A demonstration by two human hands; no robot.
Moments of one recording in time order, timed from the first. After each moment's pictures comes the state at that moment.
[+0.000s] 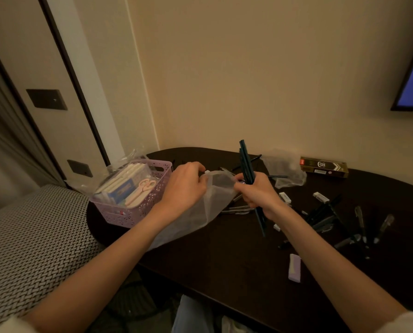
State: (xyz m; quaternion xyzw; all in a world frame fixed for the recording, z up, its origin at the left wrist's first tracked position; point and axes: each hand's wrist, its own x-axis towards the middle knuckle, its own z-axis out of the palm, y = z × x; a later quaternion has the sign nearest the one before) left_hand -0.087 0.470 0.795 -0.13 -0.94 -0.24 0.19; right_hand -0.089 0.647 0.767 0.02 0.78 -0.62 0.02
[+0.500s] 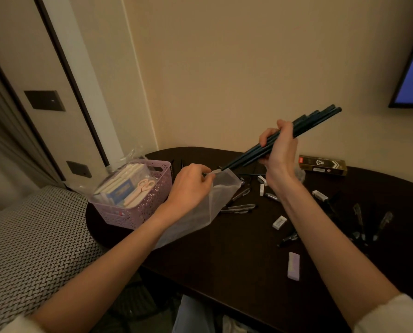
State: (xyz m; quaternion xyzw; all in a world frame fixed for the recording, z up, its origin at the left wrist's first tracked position) left_hand -0.085 0.482 0.792 -0.15 -0.93 -0.29 0.16; right_hand -0.086 0.648 0.838 0.02 0.51 -0.83 -0.25
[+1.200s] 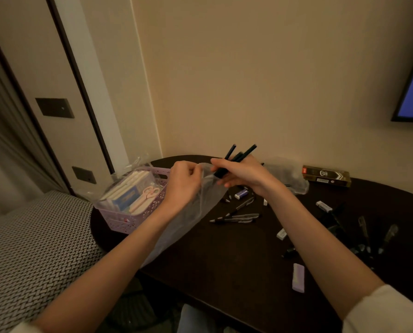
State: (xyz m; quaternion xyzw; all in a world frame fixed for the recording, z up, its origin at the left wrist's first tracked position) left_hand -0.097 0.461 0.804 -0.10 -0.86 -0.44 0.22; right_hand -0.104 0.621 0.830 -0.10 0.78 -0.62 0.03
